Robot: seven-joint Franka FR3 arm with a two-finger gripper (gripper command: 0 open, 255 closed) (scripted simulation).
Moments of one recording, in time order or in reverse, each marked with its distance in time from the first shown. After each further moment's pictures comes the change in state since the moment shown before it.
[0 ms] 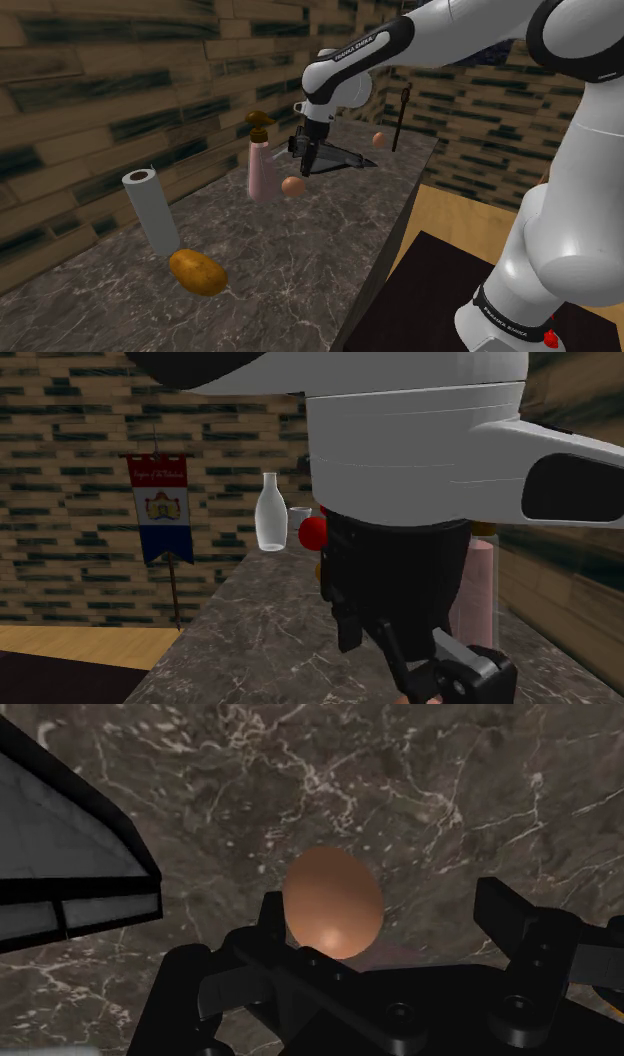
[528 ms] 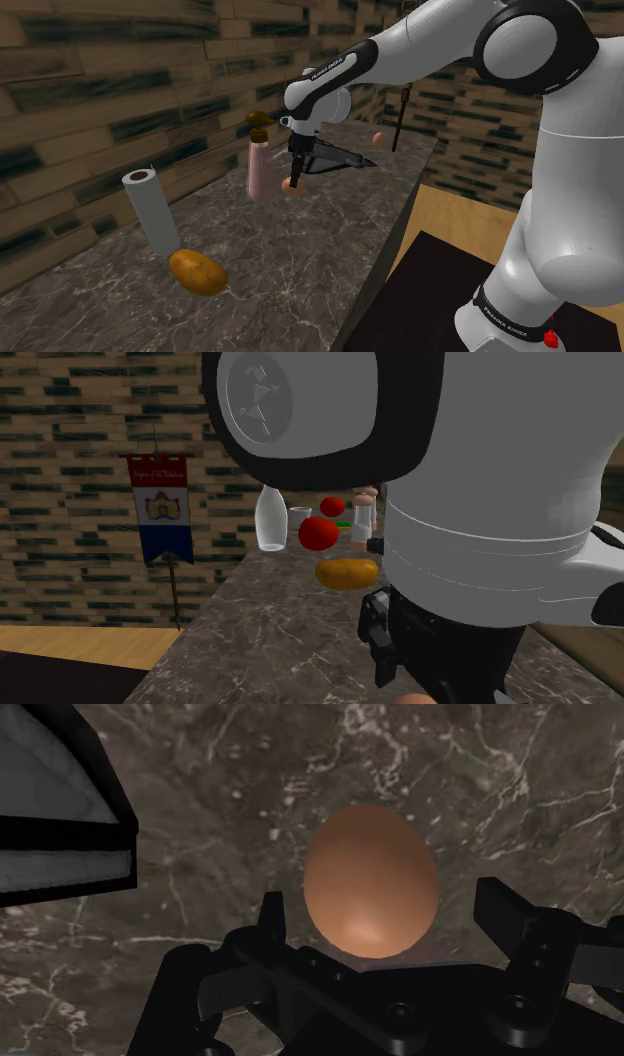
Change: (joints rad) arm -0.006 0.176 0.028 0.112 0.076 0.043 -0.110
